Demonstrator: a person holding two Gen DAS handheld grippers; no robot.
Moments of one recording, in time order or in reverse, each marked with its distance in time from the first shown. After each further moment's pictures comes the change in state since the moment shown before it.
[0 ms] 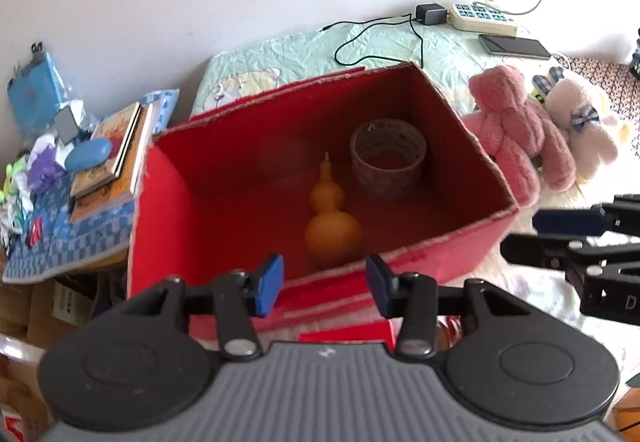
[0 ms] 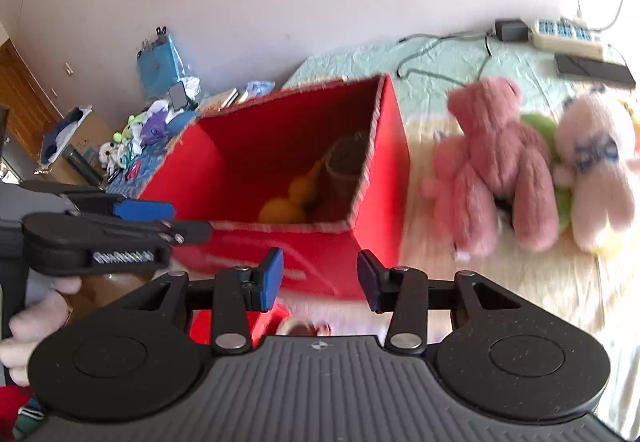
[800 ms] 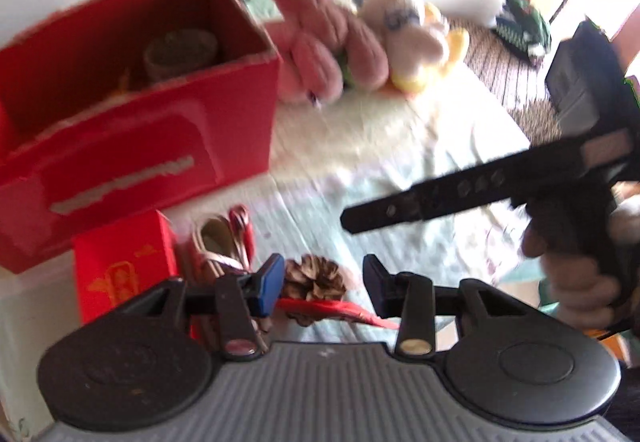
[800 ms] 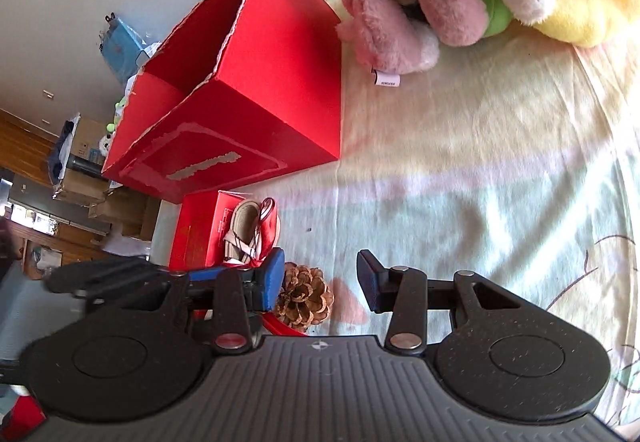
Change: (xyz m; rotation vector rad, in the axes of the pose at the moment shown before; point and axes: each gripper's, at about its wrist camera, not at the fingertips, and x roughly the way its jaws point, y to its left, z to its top) left arm 0.017 -0.078 -0.081 0.080 0.096 -0.464; right arm 0.006 -0.061 -0.057 0.307 0.241 0.121
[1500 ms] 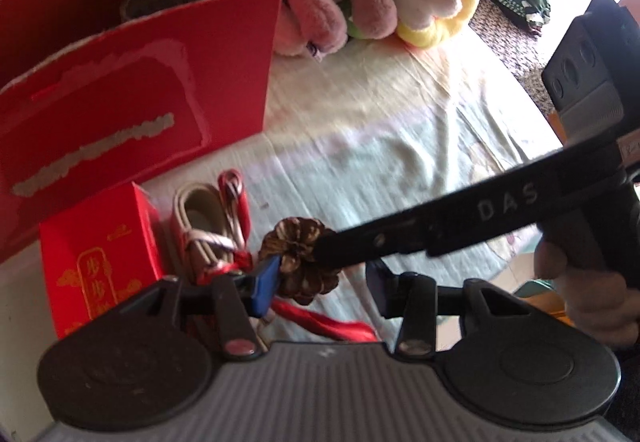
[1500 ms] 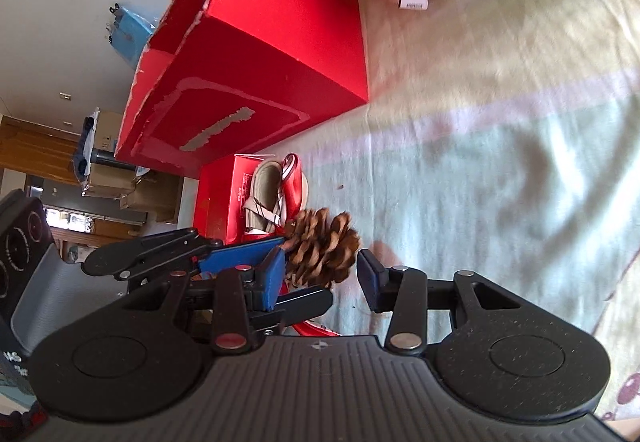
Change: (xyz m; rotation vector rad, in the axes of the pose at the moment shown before) left arm 0.027 0.014 -0.004 0.017 0.078 -0.024; right arm 0.029 -0.010 -0.004 0.095 0.099 0.098
